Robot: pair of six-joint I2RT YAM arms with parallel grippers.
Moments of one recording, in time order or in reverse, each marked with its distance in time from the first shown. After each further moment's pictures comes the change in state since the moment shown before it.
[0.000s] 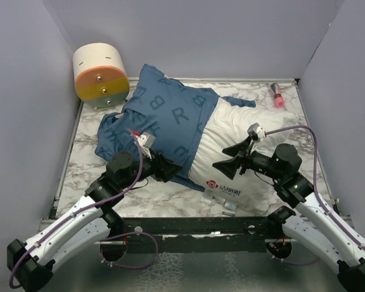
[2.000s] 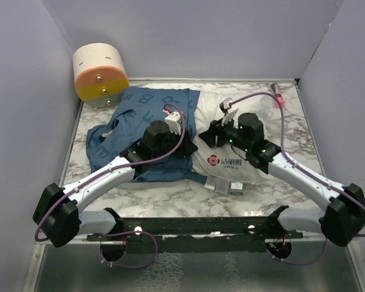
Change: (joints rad) left arm -0.064 0.575 0.327 -0.010 -0.150 0.124; right arm 0.082 0.615 0.319 0.068 0.332 -0.097
